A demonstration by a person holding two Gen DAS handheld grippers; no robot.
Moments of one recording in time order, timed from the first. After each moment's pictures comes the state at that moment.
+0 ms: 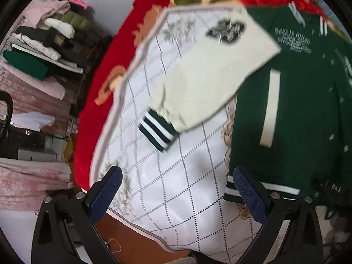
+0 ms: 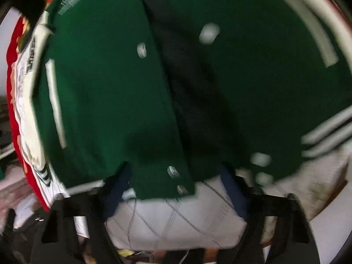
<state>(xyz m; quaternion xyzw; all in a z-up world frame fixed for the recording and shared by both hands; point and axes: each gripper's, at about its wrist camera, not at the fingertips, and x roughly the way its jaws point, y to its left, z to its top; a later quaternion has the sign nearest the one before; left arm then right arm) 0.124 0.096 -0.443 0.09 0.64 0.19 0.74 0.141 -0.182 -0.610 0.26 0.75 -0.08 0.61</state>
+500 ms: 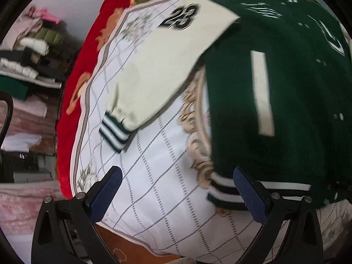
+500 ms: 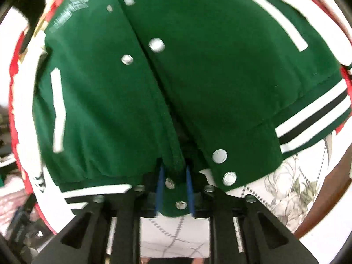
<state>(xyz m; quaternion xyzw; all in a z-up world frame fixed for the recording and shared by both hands) 0.128 0.030 -0.484 0.13 0.64 0.11 0.75 0.089 -0.200 -0.606 0.24 0.71 -0.11 0.65</state>
